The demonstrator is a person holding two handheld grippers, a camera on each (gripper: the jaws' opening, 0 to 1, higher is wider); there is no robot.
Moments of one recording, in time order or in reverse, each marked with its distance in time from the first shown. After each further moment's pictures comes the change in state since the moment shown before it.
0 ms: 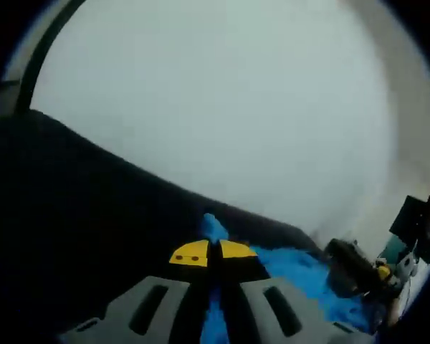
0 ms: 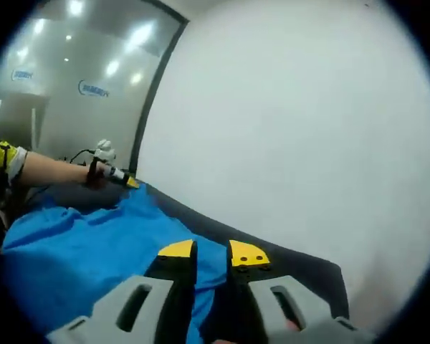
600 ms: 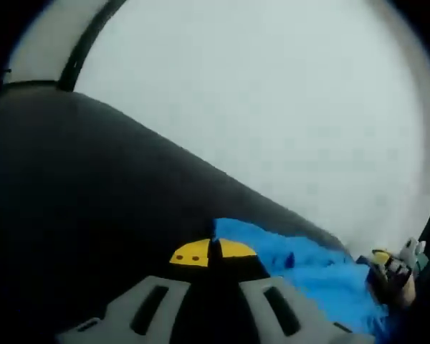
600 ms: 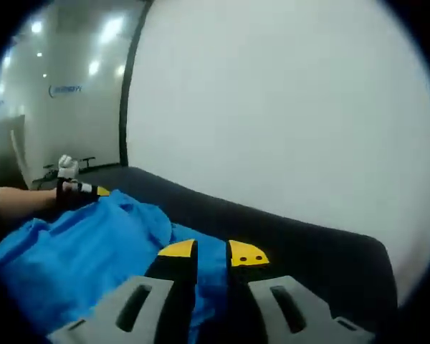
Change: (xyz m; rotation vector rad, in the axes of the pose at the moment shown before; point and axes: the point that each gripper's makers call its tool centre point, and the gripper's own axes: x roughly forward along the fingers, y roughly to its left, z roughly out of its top) left arm 0.002 0.064 -0.011 -0.231 -0.139 0.090; right arm 0.133 -0.035 -0.082 0.160 0.220 0.050
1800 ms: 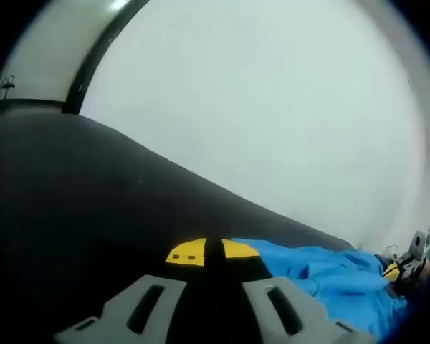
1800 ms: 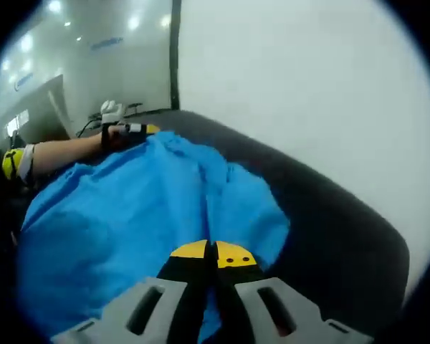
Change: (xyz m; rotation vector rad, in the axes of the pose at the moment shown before) left arm -0.007 -0.003 0.011 0.170 -0.095 0.013; right arm -0.047 0.079 -0.069 -0.123 0.343 0.387
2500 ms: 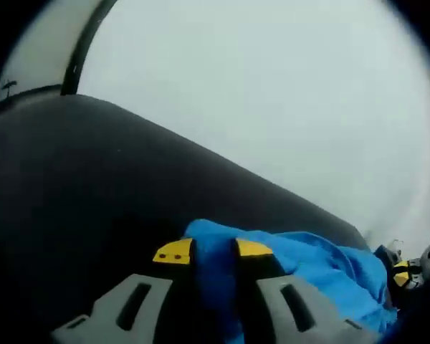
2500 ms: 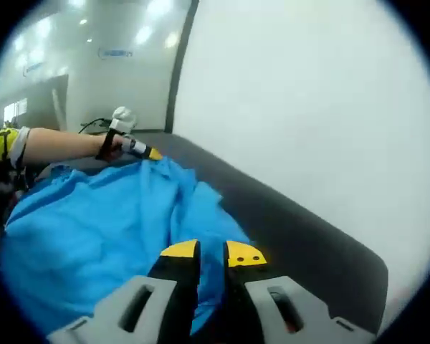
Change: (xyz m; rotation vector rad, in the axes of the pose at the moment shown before) left arm 0.029 -0.031 -0.028 0.023 0.232 0.159; right arm -0.037 -0.041 0.045 -0.066 -0.258 -0.206
